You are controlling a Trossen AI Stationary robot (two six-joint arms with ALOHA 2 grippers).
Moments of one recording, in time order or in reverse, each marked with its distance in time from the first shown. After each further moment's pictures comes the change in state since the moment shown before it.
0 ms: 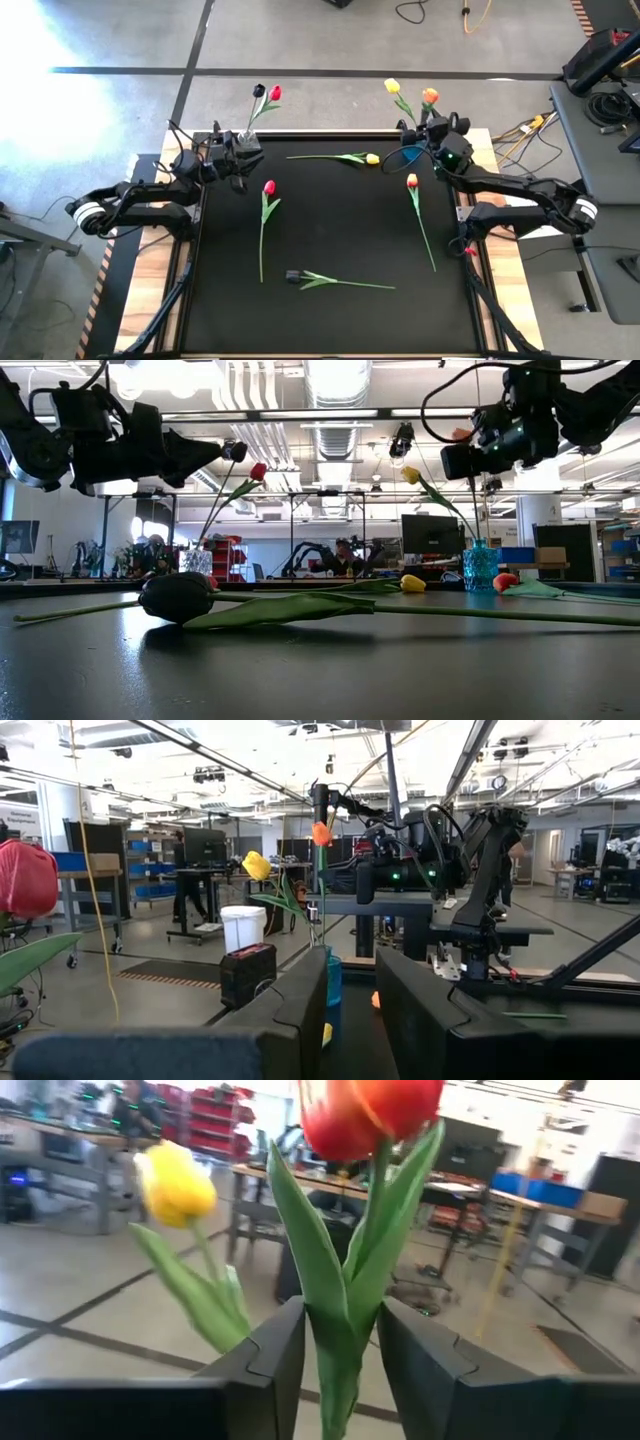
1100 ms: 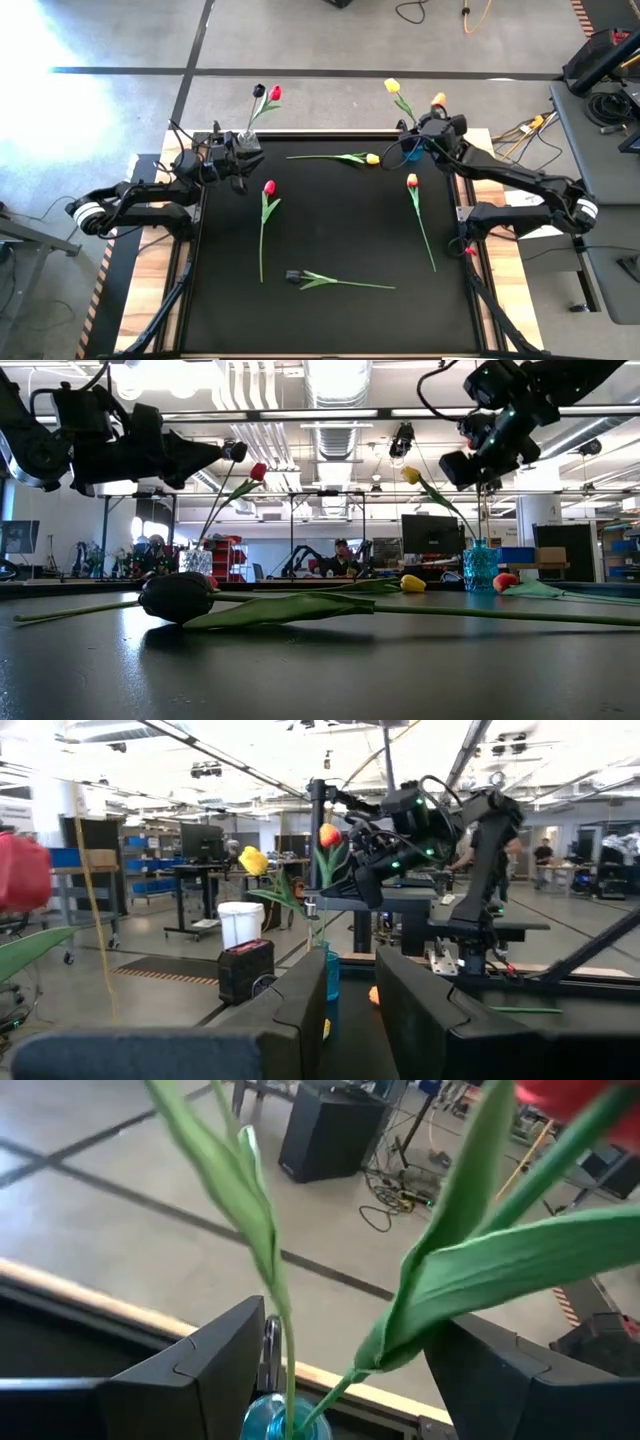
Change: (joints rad) left arm 0.000 -0.002 0.000 -0.015 0.011 0.004; right arm 0.030 -0.007 0.293 -0.872 -0.016 0.265
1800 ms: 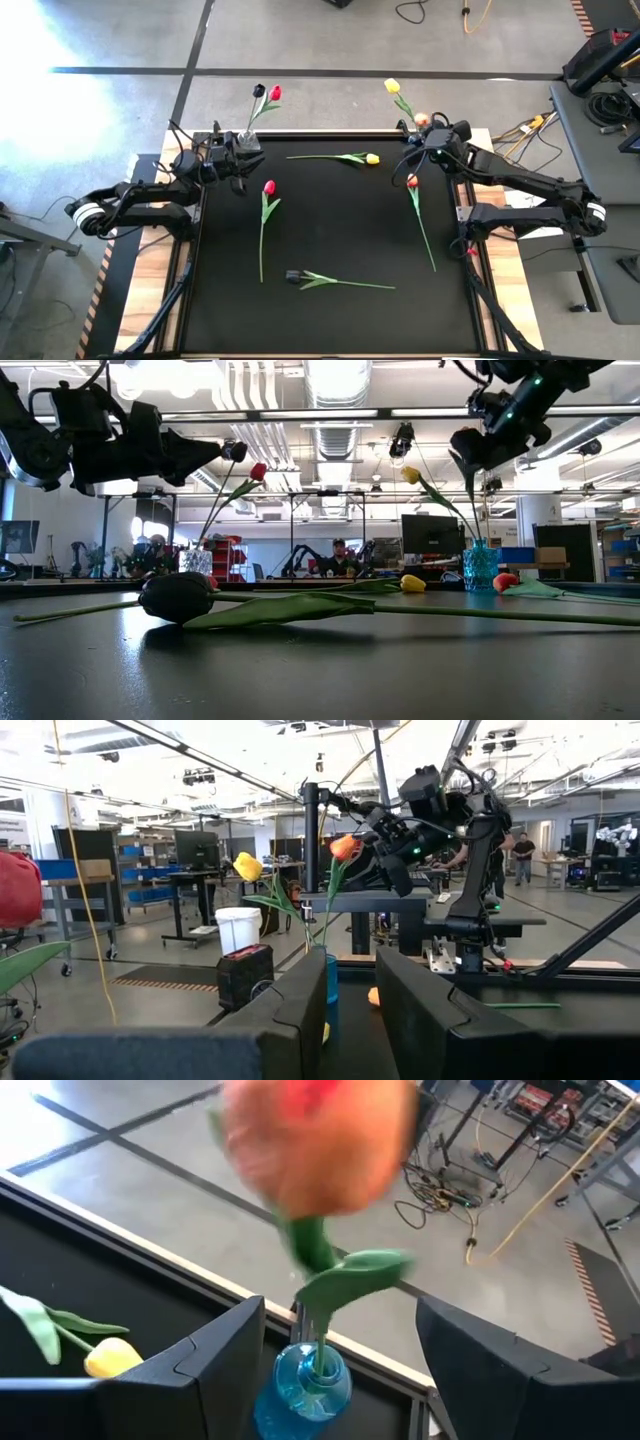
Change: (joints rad) left arm 0.000 -0.006 0.000 0.004 0.017 0.026; right arm 0.147 -0.129 0.061 -0.289 0.000 0.077
